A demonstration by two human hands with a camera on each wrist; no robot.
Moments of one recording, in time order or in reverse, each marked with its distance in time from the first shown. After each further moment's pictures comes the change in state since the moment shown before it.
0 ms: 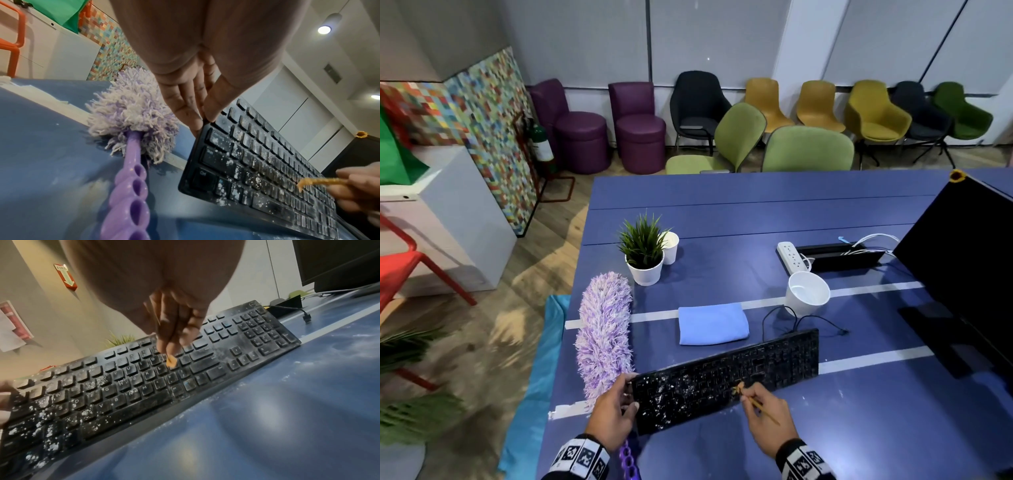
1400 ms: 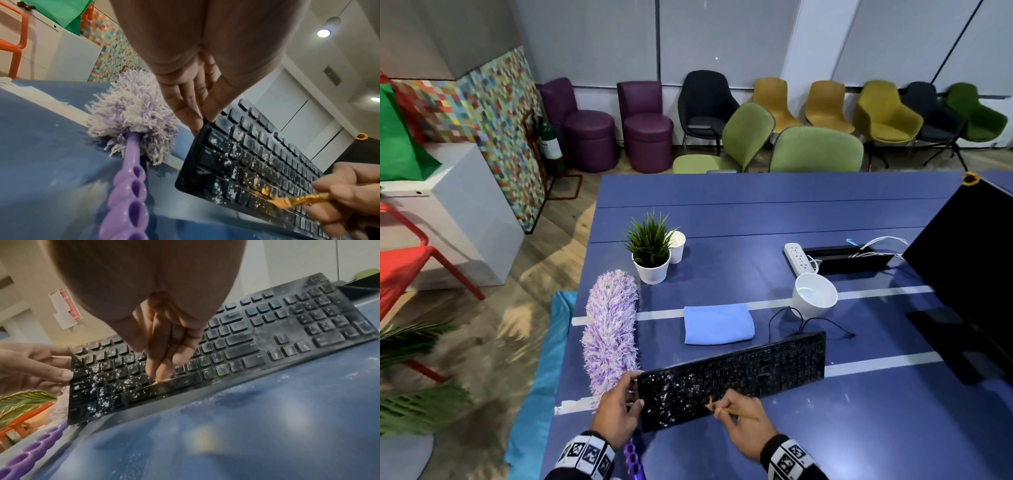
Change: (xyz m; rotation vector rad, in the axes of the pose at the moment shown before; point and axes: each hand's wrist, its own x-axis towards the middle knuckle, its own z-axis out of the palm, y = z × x) left_hand -0.002 0.003 0.001 -0.025 0.022 0.000; right_hand 0.006 -0.025 0.023 0.107 -0.281 -0.135
